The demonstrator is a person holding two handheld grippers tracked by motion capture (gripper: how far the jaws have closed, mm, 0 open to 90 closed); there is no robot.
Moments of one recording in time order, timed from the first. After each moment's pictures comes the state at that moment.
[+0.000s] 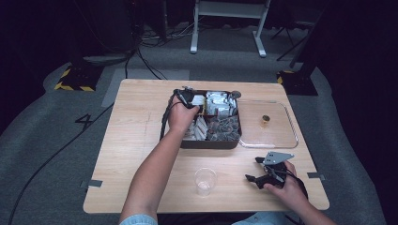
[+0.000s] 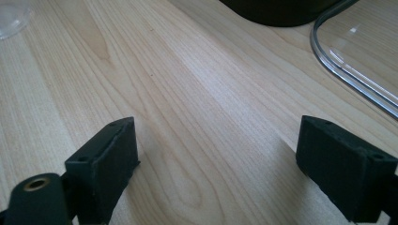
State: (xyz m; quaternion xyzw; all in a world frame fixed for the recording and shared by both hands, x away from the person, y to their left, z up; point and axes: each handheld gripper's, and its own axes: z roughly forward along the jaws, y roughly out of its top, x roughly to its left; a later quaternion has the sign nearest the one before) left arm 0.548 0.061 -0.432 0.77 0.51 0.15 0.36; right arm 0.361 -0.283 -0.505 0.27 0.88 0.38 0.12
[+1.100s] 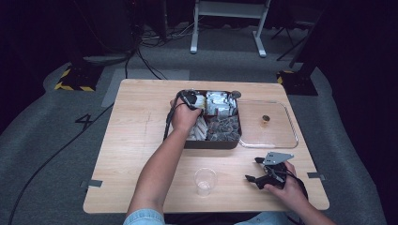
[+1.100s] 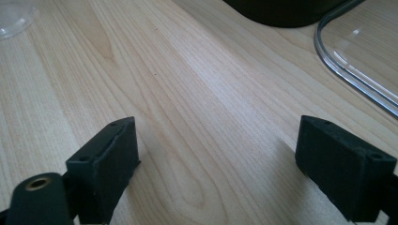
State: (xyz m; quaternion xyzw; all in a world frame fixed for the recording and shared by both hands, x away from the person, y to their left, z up) left arm 0.560 0.050 -0.454 0.78 0.53 0.11 0.32; right arm 0.360 -0.283 -0.505 0.26 0.88 0.38 0.12
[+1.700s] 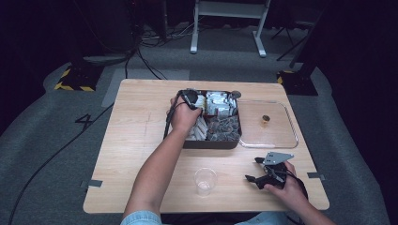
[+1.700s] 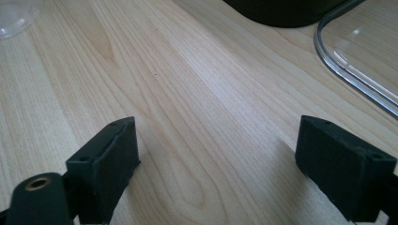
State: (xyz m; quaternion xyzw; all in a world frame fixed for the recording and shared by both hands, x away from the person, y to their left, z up) left arm 0.554 0.047 -0.441 0.80 0.50 0.14 0.31; right arm 0.360 -0.283 -0.505 0.26 0.88 0.38 0.12
